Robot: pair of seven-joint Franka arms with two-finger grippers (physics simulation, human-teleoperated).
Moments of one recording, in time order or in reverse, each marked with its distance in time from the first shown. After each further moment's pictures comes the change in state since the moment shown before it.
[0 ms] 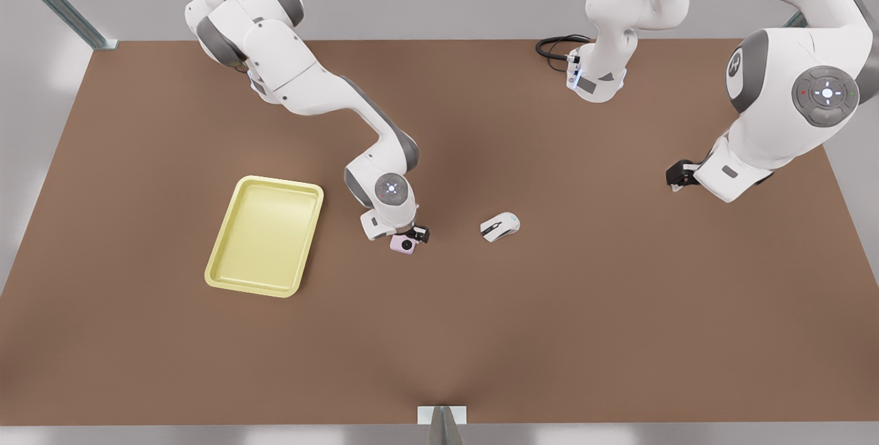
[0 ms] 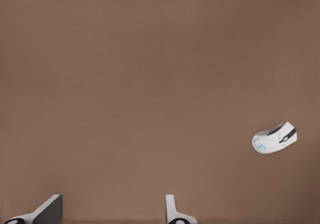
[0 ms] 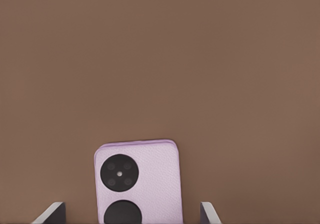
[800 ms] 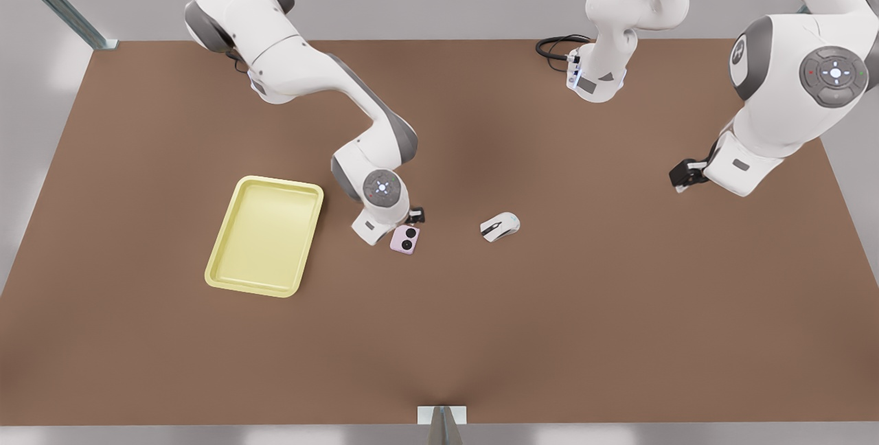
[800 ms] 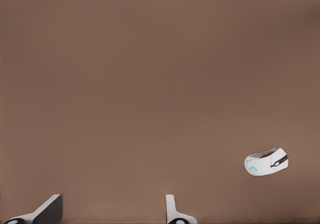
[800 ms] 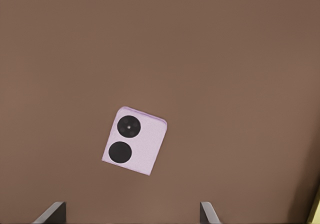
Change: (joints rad) left arm -0.005 -0.027 0.000 0.001 -0.003 0.021 -0.135; right arm -0.017 -0.074 0.002 0.128 0.095 -0.304 -0.448
